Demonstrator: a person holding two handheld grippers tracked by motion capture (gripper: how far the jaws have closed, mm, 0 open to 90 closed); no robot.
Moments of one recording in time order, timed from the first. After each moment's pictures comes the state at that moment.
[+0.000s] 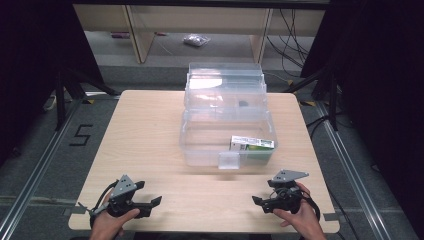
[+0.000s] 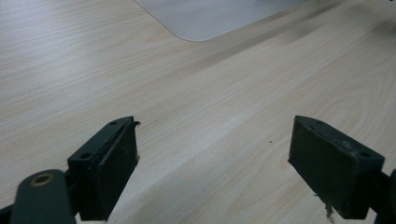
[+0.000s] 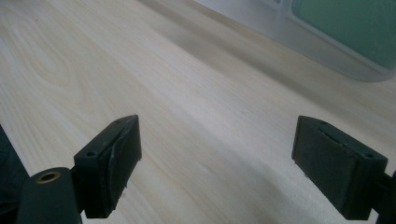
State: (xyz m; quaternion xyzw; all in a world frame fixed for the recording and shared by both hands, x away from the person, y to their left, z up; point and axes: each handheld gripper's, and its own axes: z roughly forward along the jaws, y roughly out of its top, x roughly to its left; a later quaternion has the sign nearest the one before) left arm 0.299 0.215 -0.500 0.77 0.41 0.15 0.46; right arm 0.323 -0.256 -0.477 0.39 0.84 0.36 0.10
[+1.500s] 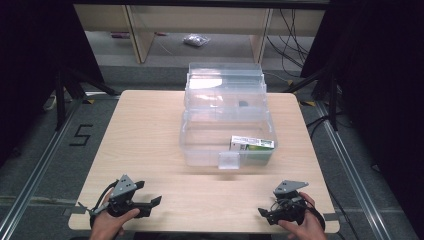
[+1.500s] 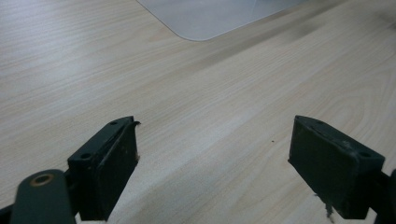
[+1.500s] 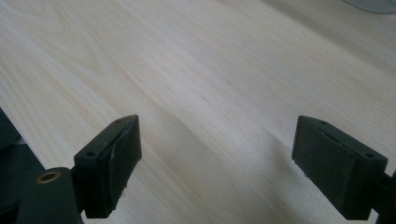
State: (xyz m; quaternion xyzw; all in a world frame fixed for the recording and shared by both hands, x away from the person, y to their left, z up) left arm 0.299 0.215 -0.500 0.78 0.41 0.15 0.45; right arm 0.304 -0.265 -0.494 0.38 0.87 0.30 0.10
